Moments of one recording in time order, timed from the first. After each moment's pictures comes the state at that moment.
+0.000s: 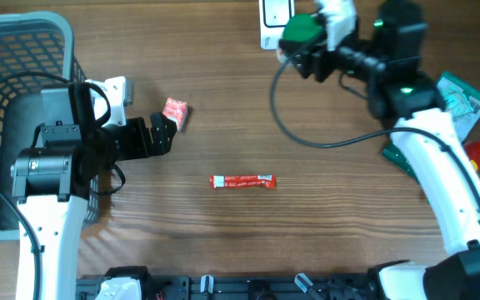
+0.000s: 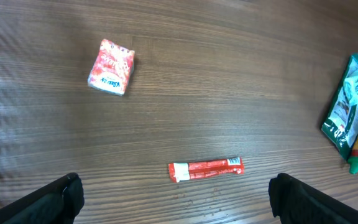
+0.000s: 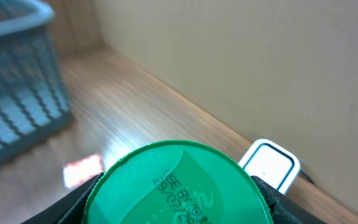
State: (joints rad) left arm 0.03 1.15 1.22 -1.04 0.38 -0.15; right arm 0.24 1.54 1.35 -0.21 -0.50 -0.28
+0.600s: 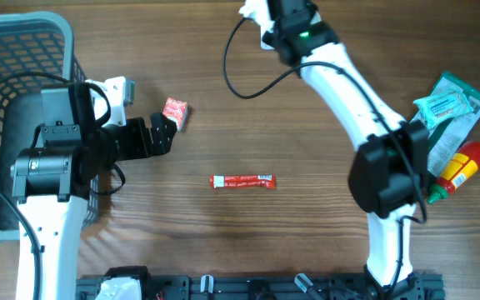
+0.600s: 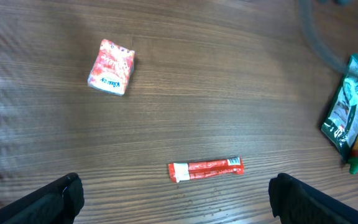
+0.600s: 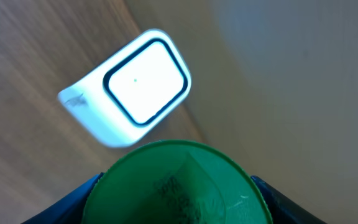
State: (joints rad) left arm 0.03 1.15 1.22 -1.04 0.38 -0.15; right arm 0.44 2.20 1.96 -0.46 0.45 -0.87
